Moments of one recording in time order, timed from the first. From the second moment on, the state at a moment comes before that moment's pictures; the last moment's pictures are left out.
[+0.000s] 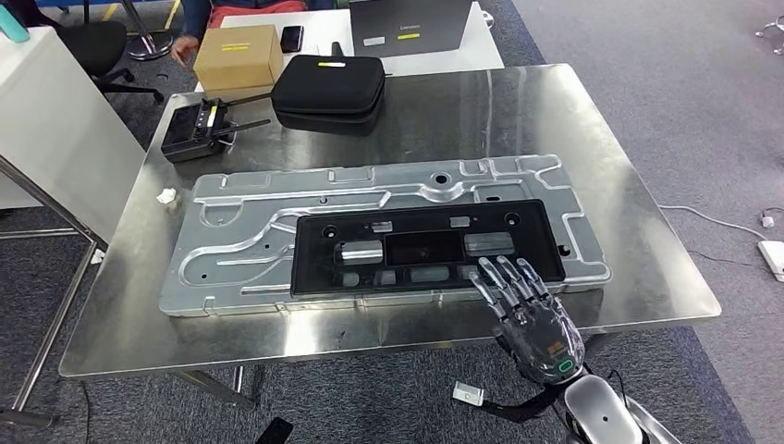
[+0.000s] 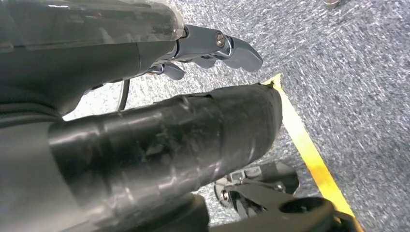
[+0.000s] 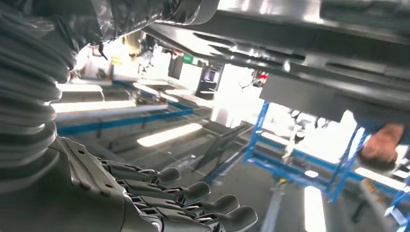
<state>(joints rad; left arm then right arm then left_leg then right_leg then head) -0.13 -0.20 0.69 -0.21 -1.10 0.18 -0.27 -0.22 -0.50 0.77 -1.63 1.42 -0.52 -0.03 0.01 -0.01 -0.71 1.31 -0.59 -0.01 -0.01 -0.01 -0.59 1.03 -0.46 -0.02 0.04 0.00</state>
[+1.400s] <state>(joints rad) -0.09 -0.19 0.75 -0.21 -1.07 0.27 -0.27 0.31 0.13 0.22 -1.92 0.57 -0.69 -0.63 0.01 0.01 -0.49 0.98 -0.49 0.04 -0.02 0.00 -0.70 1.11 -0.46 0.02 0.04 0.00</state>
